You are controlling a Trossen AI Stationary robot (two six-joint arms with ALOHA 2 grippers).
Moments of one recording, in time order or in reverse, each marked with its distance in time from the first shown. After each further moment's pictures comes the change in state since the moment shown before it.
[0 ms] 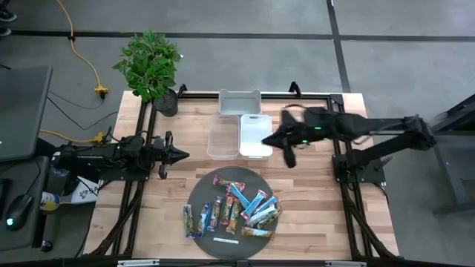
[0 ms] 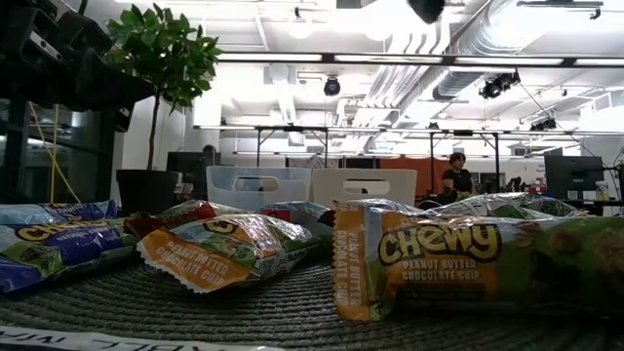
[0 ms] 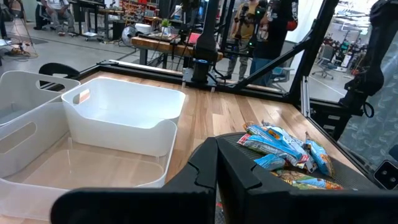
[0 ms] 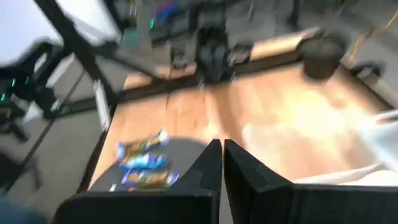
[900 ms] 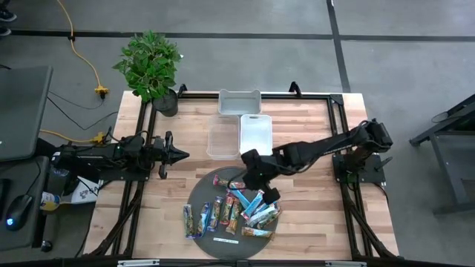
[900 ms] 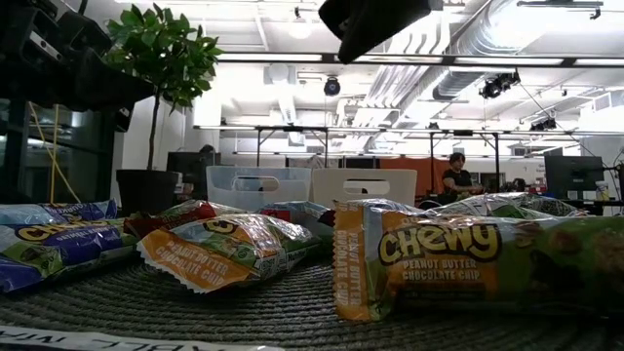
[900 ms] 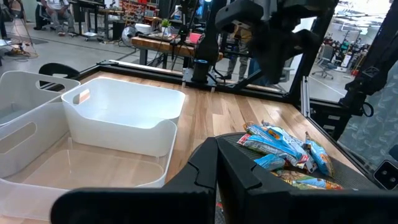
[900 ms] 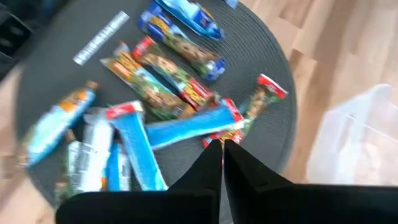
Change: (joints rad) left arm 0.000 0.000 0.000 0.001 0.000 0.000; right arm 0.233 0.504 0.268 -0.295 0.049 -0.526
